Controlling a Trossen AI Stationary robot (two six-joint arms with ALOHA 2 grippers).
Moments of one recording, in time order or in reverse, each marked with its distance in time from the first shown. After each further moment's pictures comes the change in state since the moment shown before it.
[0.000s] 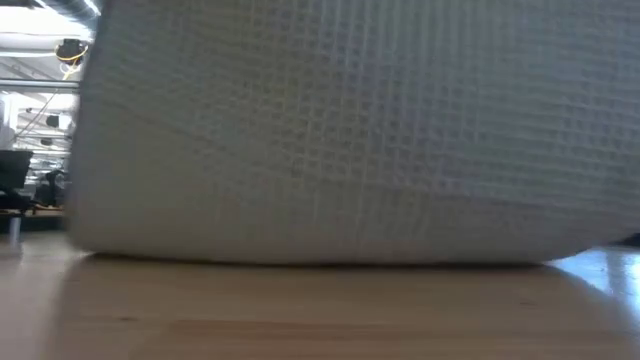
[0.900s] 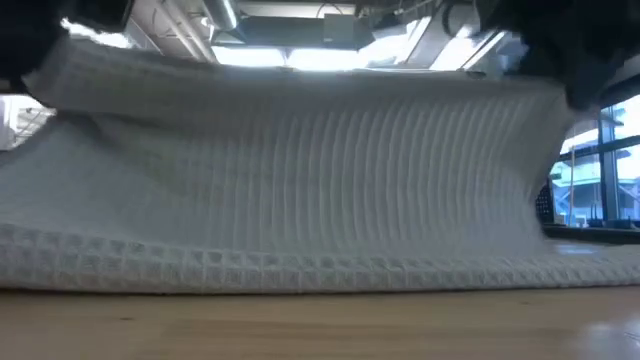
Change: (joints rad) left arm -0.066 0.000 -0.379 0.213 -0.063 -0.202; right arm -0.040 0.058 -0.233 0.284 0.345 -0.161
